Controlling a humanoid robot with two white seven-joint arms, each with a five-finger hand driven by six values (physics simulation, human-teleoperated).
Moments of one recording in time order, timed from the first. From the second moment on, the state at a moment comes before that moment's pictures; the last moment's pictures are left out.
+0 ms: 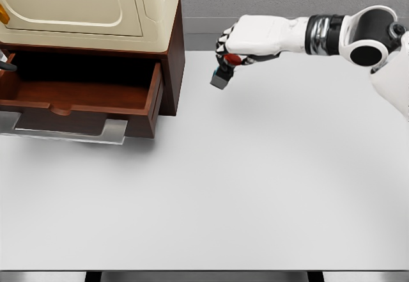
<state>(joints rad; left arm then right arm) -0.61 1.67 -0.68 -1.74 0.68 -0.54 -0.61 -1.04 -0.52 0.78 -1.33 0.49 -0.61 0.61</state>
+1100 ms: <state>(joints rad) -0.61 1.66 -0.69 -1.75 0.66 -0.55 -0.61 -1.36 -0.28 0.98 -1.39 0.39 -0.61 0.61</state>
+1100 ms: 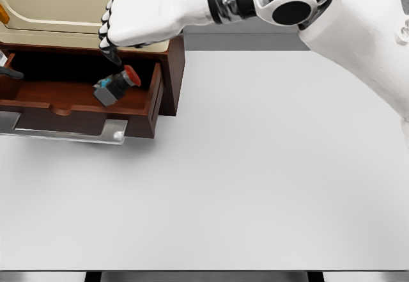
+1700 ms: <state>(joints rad) -0.65 1.61 -0.69 -1.76 0.65 -0.56 -0.61 -1.19 -0.73 0.92 -1.68 0.26 -0.61 0.61</state>
